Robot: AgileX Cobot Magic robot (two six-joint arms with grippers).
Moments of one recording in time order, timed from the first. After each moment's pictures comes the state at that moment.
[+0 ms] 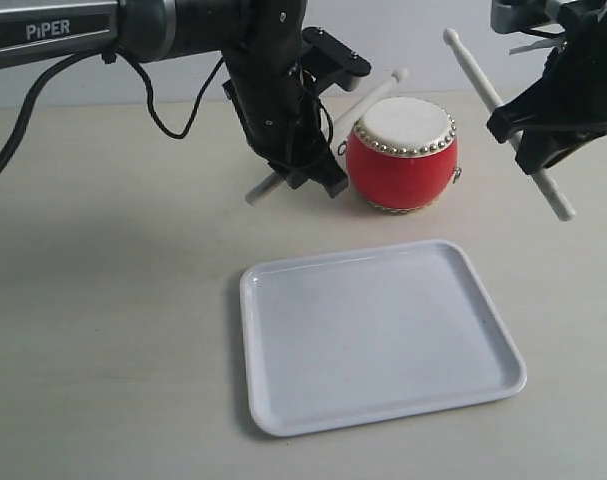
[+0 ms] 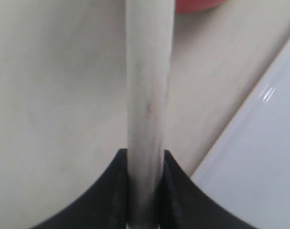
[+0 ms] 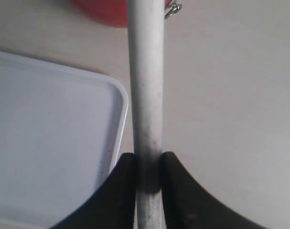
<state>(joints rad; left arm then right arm) -0.72 2.20 -1.87 0.10 1.00 0.18 0.18 1.66 -1.27 0.09 1.03 -0.25</state>
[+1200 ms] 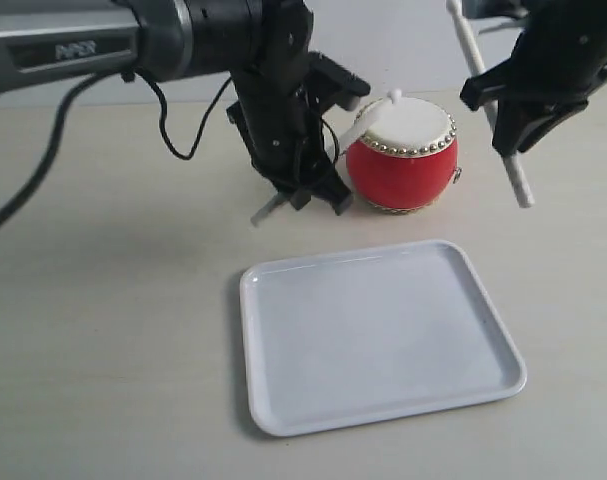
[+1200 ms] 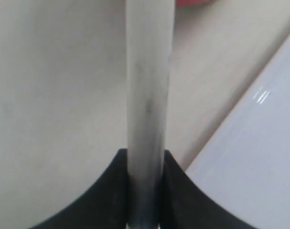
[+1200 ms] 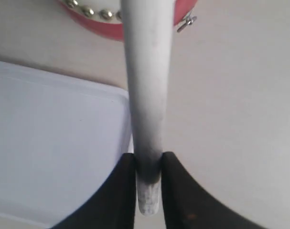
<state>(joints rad) -0.72 2.25 -1.87 0.07 1.01 0.15 0.18 1.85 -1.54 0.12 1.22 -0.24</state>
